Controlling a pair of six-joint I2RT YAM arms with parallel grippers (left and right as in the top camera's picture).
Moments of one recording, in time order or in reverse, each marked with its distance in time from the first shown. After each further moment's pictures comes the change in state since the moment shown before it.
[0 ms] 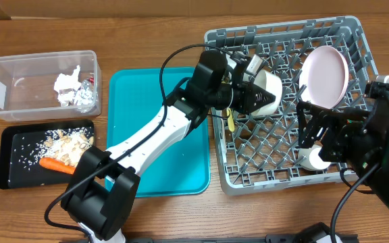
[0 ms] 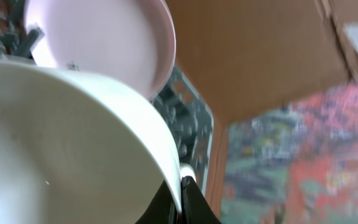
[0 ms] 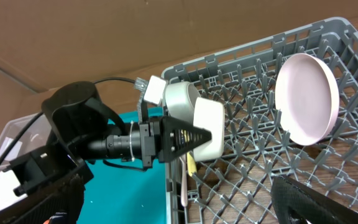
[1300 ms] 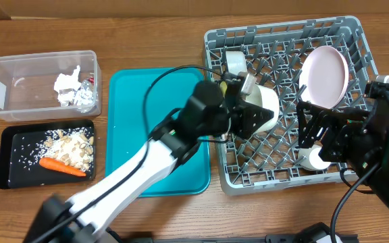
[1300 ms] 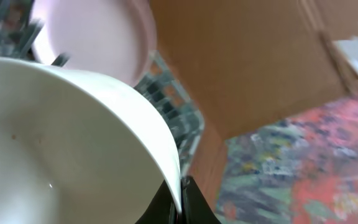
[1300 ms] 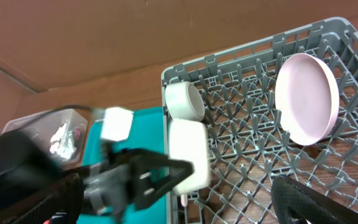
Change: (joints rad) left arm -0.102 -0.317 -0.245 0.005 -0.234 -0.075; right arm 0.000 0.000 0.000 -0.002 0.000 -0.001
